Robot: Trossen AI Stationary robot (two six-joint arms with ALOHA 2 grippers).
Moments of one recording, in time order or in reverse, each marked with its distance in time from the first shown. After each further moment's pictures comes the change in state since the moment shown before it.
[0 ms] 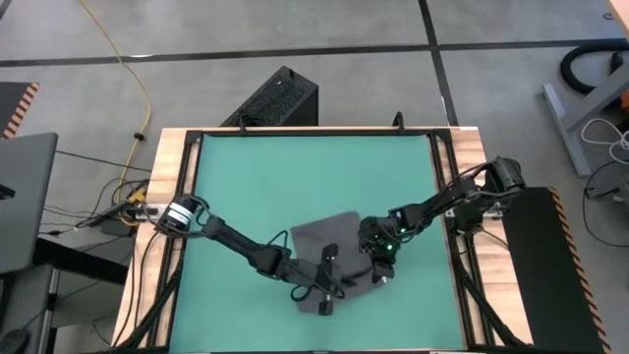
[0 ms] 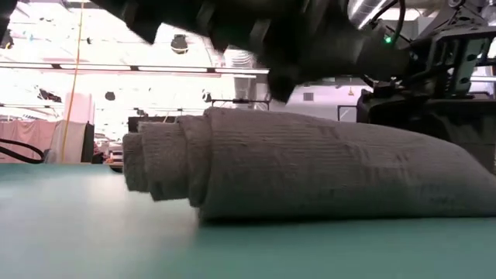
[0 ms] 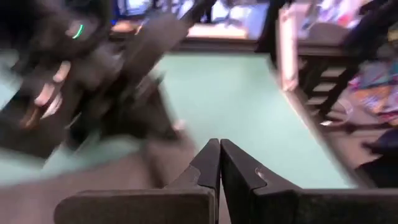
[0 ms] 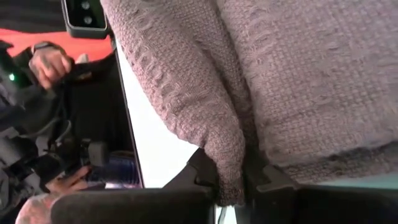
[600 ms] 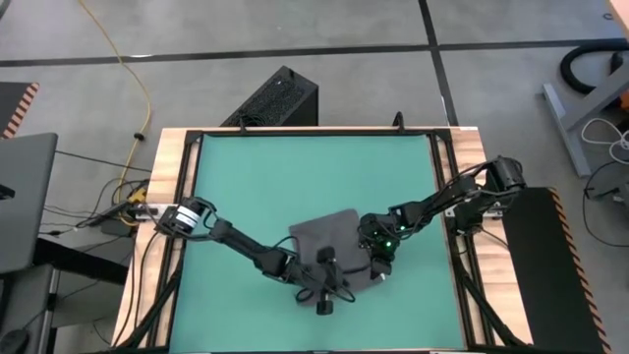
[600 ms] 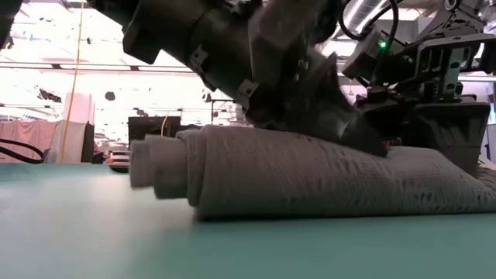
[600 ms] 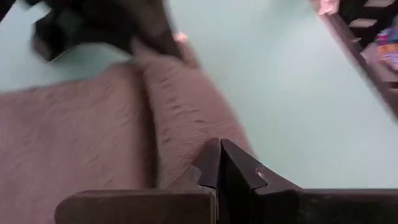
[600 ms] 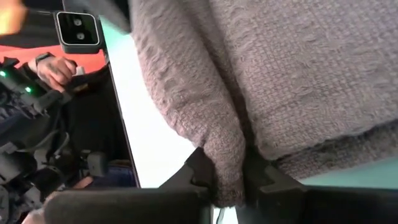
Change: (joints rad) left arm 0.013 0.063 0.049 -0.227 0.019 -0.104; right arm -0.027 0.001 -0.002 -0.014 0.011 0.022
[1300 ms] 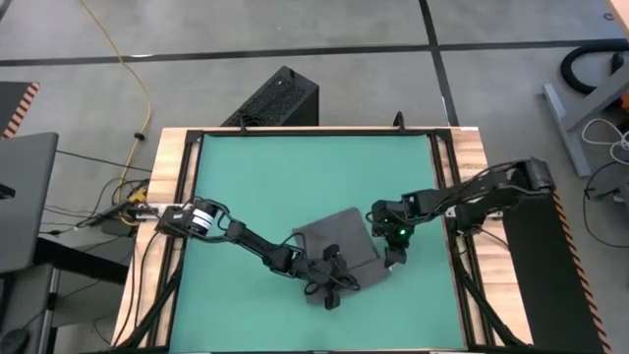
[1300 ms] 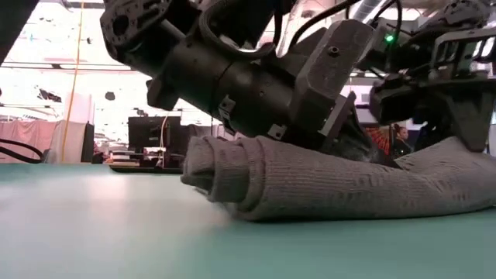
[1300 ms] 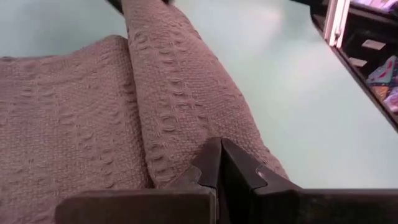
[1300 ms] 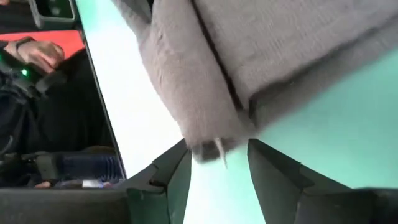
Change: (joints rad) left arm 0.048 0.131 0.003 0.108 0.082 -0.112; right arm -0.086 -0.304 -0.004 -0.346 -0.024 -0.134
